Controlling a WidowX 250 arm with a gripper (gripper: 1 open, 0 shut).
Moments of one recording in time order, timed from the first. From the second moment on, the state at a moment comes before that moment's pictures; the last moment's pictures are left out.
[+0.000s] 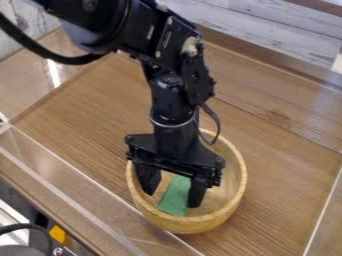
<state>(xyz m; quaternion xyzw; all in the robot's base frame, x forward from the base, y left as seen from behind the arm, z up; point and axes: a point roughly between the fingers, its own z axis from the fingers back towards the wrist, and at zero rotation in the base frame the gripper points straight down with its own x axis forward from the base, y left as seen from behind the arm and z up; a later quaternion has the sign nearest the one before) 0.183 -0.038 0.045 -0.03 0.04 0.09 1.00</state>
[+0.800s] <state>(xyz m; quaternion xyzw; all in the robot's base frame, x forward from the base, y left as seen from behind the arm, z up) 0.187 -0.037 0.040 -0.03 0.04 0.09 1.00</state>
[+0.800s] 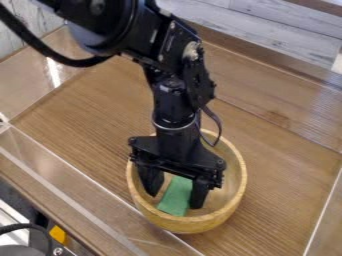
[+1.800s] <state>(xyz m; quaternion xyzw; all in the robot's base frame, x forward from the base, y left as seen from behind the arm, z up) 0.190 -0.033 0.032 -0.04 0.04 0.09 0.99</state>
